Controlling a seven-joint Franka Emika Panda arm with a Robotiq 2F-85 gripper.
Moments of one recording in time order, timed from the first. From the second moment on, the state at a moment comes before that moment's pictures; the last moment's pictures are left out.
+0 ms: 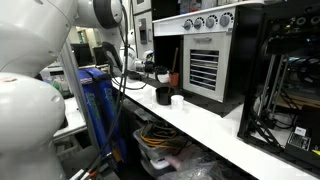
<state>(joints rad) 0.48 0.73 0.23 -1.55 -1.48 1.53 -0.87</state>
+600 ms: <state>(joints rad) 0.47 0.73 0.21 -1.58 -1.54 1.53 -0.87</state>
